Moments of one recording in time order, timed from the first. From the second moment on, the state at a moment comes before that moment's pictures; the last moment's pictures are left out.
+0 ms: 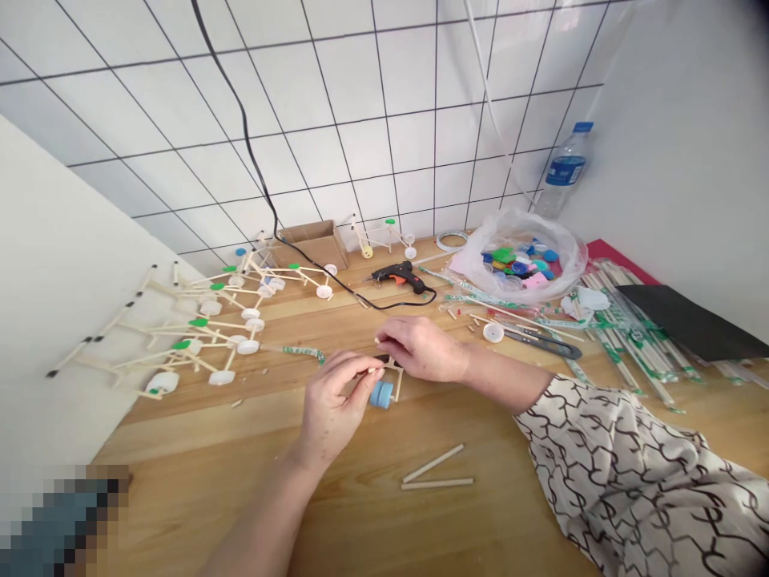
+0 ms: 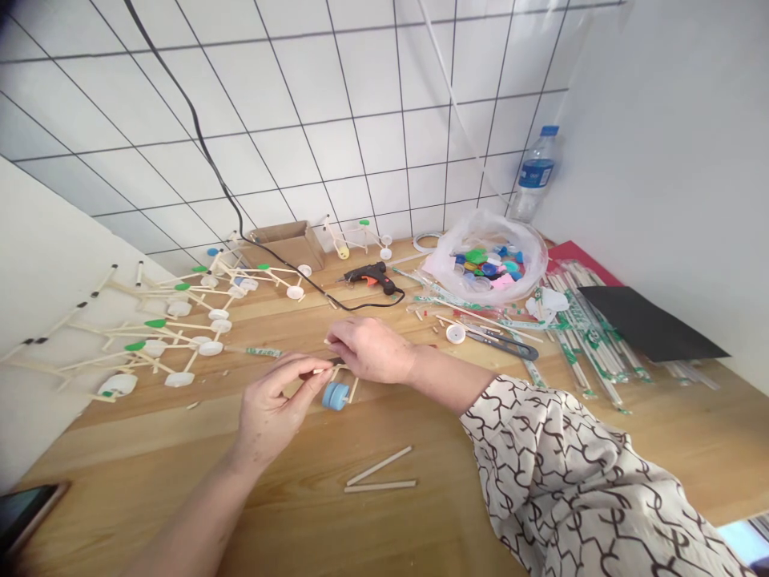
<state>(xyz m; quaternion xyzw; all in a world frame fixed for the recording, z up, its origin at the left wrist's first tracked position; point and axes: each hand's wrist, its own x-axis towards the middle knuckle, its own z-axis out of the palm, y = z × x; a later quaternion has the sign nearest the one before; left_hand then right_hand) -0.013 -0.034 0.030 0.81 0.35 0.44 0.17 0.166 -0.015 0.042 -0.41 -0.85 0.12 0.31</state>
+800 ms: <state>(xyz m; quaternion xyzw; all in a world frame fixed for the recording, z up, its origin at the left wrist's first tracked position) -0.019 -0.038 0.032 0.82 0.34 0.45 0.12 0.166 -0.015 0.041 -0.39 -0.86 0.11 0.30</state>
